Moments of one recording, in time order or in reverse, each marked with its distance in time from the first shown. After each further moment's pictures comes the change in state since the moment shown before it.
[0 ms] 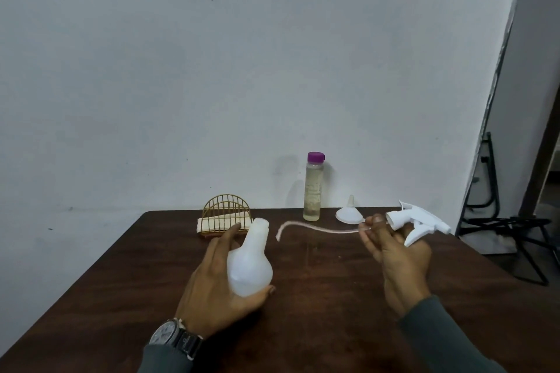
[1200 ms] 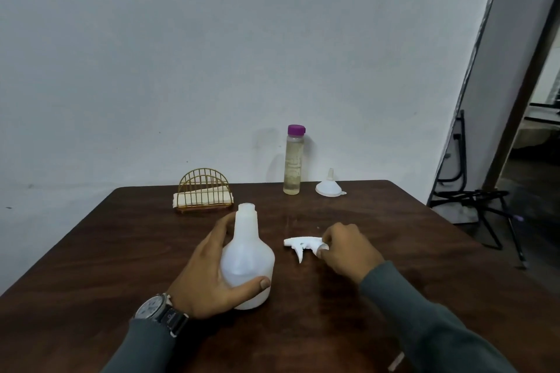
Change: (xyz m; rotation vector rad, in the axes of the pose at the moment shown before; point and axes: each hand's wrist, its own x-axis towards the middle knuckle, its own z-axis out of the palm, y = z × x) left_hand -0.008 0.006 0.018 -0.253 -0.215 0.134; right_hand 0.006 0.029 -0.023 -1.767 -0.580 -0.019
